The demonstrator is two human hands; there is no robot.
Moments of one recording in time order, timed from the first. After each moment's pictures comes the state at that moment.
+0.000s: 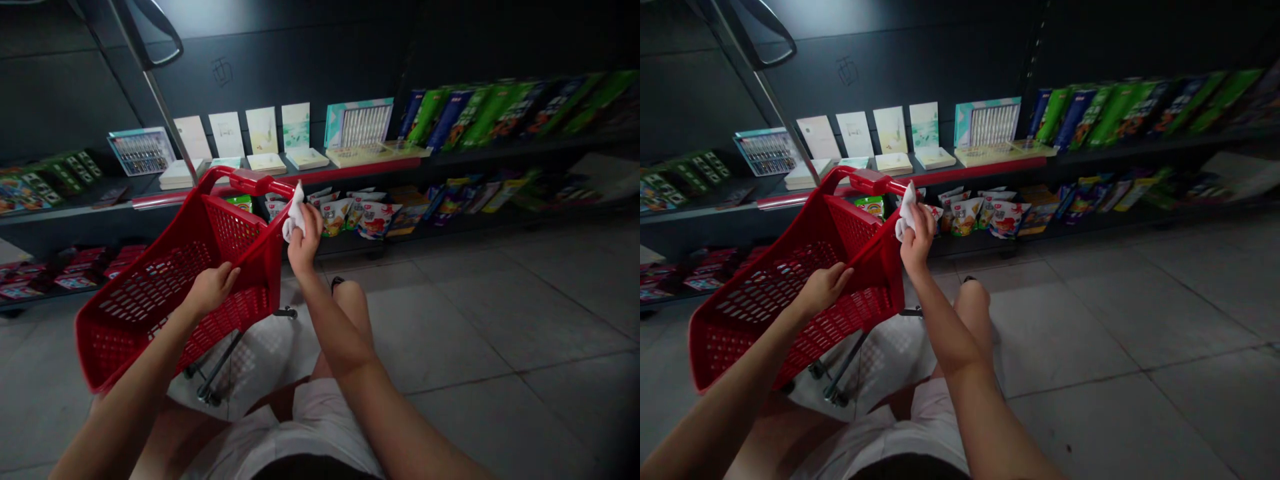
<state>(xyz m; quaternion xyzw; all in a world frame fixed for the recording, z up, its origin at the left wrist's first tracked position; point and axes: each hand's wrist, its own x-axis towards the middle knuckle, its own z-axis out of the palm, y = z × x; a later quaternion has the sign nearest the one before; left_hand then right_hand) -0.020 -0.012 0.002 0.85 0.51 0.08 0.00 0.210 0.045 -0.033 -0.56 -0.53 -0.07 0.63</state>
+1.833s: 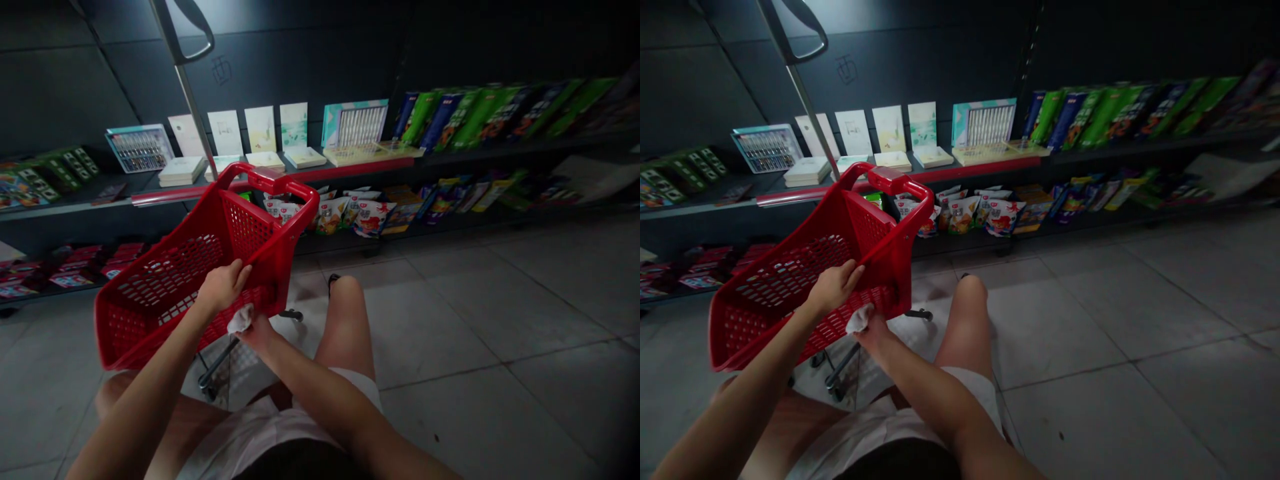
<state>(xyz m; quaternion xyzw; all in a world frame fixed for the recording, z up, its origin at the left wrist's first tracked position) -0.002 -0.033 0.007 0.85 0.53 0.05 -0.01 0.069 -0.083 -0.138 -0.43 -0.54 0.46 0.56</state>
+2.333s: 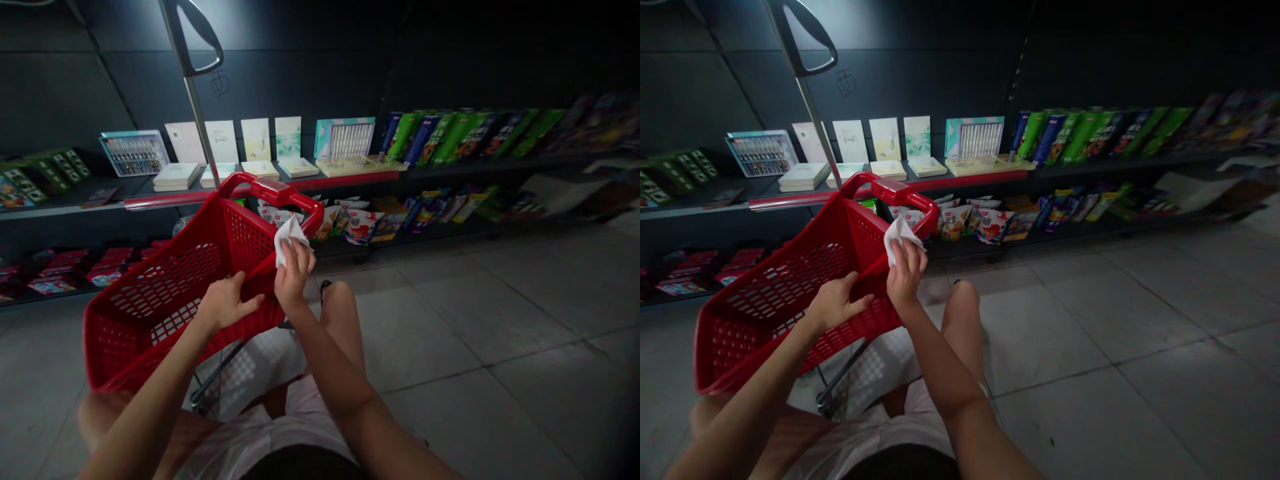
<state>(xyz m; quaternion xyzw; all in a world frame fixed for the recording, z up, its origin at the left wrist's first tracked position) 0.006 -0.059 0.009 0.88 0.48 0.05 0.00 0.174 -0.050 -0.048 -0.56 -0.57 -0.13 0.59</state>
